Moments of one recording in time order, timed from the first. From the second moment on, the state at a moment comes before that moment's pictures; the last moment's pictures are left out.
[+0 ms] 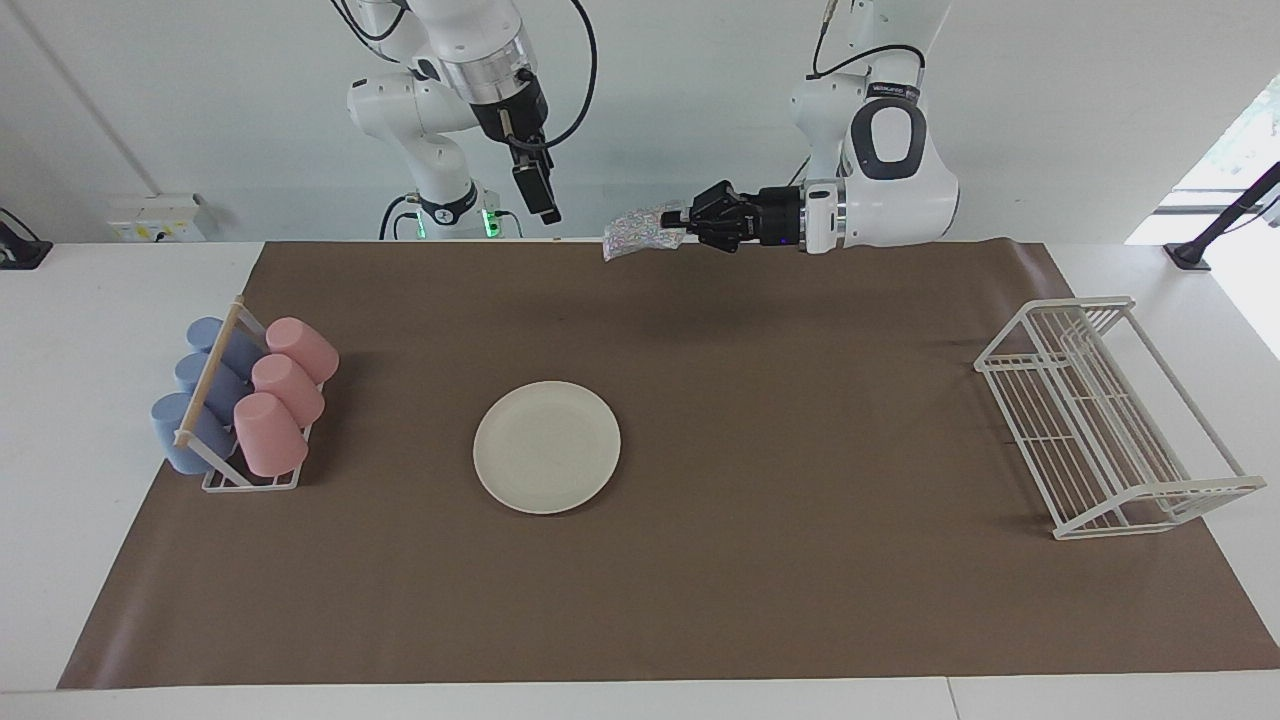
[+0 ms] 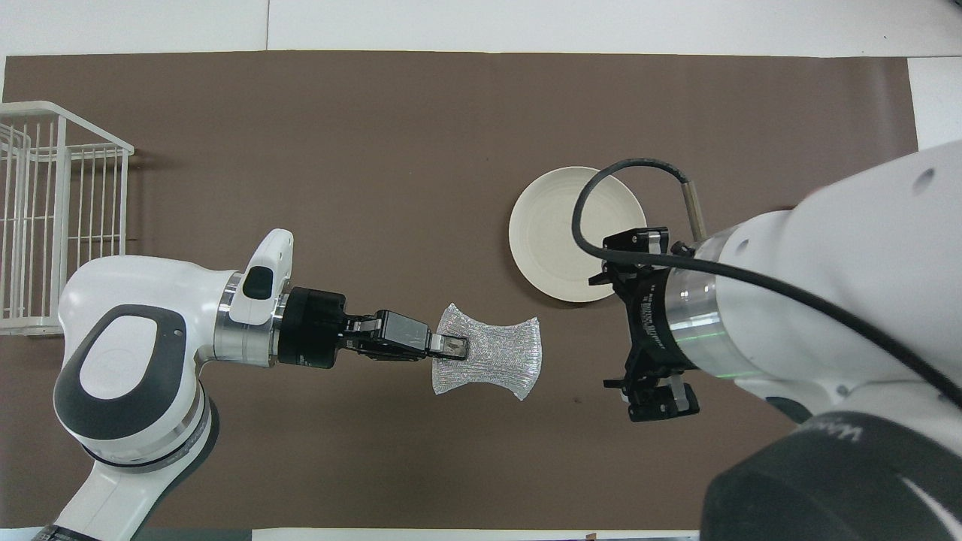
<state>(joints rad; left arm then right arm) -0.29 -0.15 -0.08 -2.24 -1.48 1.78 0.28 0.20 -0.10 0.25 -1.64 0.26 1.59 1.97</state>
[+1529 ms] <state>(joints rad) -0.29 -0.15 -0.07 -2.25 -1.49 1.79 0.28 0.36 -0.18 0.26 -1.98 0.31 2.06 2.14</state>
